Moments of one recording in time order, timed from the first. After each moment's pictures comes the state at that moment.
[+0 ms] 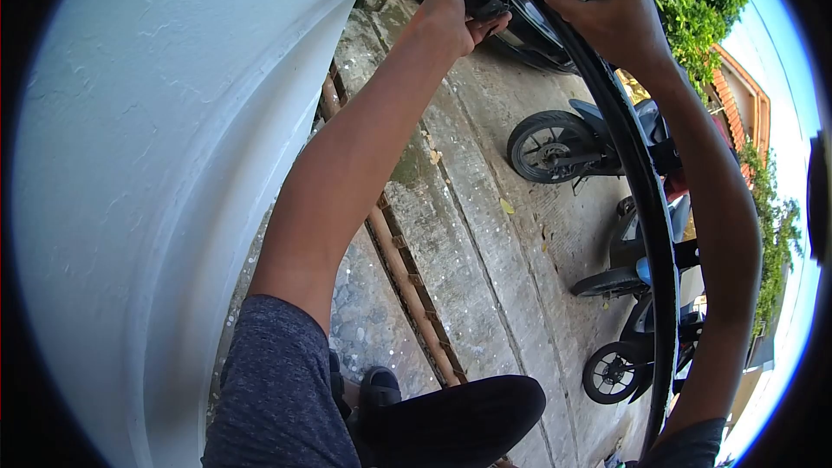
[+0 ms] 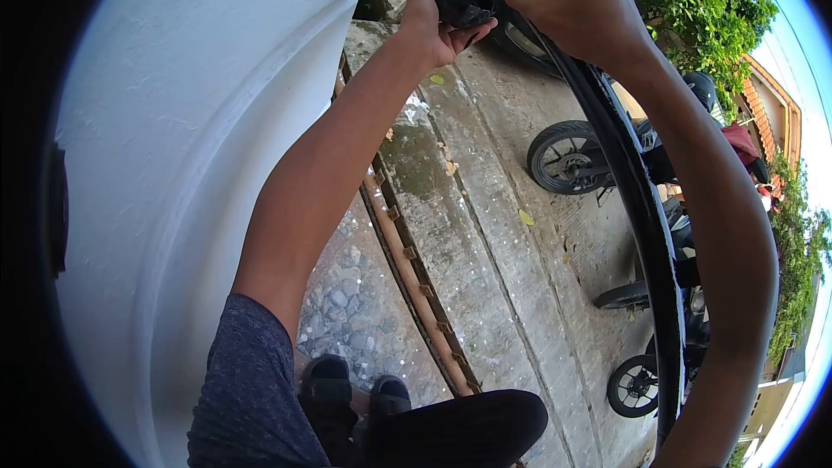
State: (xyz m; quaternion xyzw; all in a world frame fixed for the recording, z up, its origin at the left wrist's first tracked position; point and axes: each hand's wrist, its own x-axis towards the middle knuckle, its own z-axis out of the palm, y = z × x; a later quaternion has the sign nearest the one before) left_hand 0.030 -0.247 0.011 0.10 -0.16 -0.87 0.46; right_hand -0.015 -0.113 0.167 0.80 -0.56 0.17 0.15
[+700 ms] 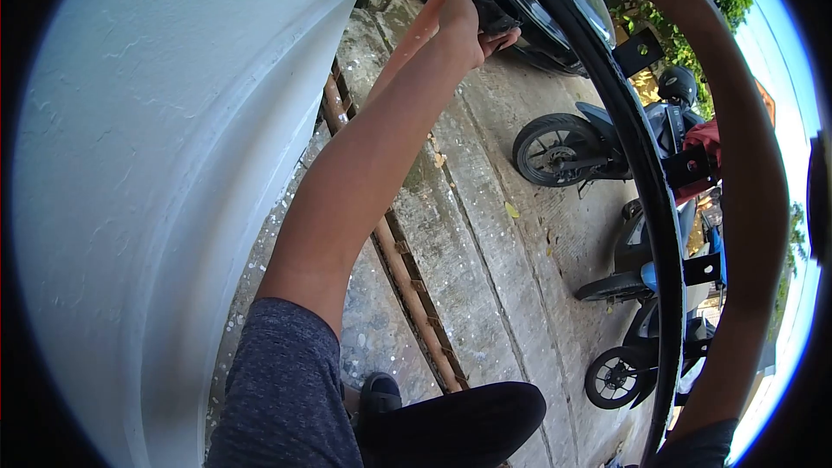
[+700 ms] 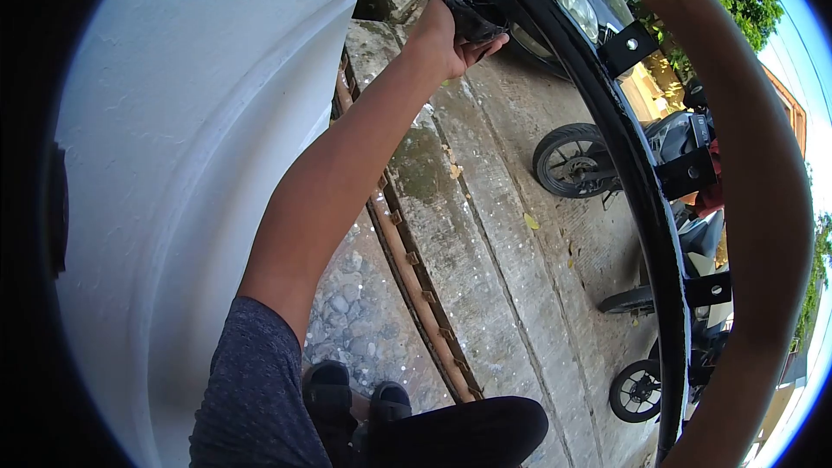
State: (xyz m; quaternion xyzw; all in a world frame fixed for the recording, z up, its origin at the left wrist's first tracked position) left_hand 0.009 -0.246 0.002 0.13 -0.13 -0.88 0.43; right_hand 0.006 -0.149 0.206 0.78 -0.58 0.11 0.21
